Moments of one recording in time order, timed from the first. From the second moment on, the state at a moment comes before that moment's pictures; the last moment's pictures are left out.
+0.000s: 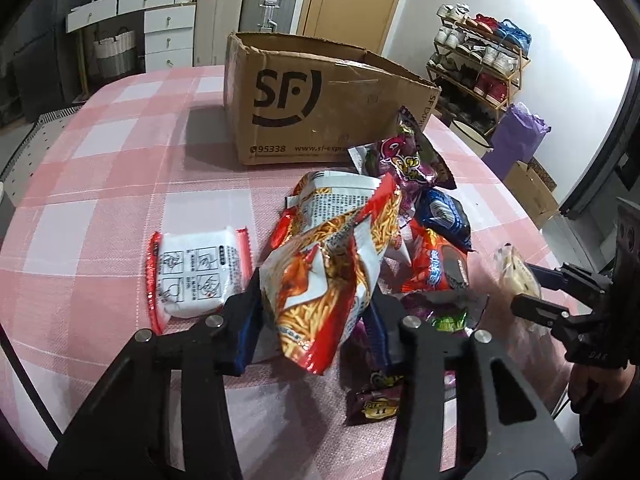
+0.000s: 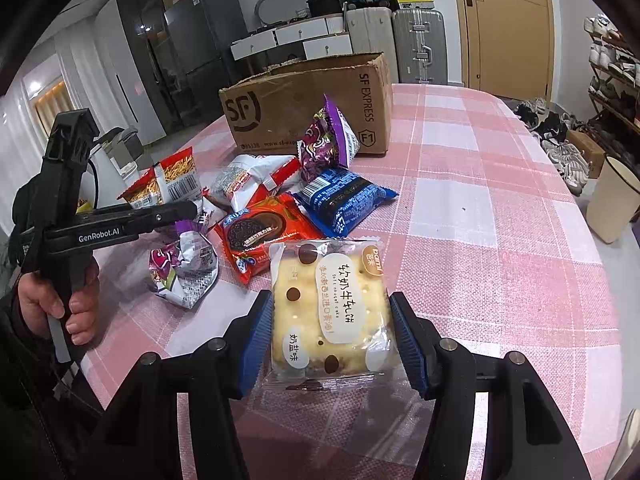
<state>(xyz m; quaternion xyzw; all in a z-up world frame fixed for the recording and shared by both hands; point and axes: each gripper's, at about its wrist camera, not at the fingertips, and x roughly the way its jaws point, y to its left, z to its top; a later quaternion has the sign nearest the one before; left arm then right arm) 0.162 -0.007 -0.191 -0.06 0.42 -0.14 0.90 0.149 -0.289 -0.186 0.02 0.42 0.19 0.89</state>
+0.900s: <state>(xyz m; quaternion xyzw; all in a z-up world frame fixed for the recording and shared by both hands) 0.135 0.007 -0.156 -0.05 0.41 -0.13 0.90 0.146 -0.285 -0.153 0.04 0.38 0.21 0.90</state>
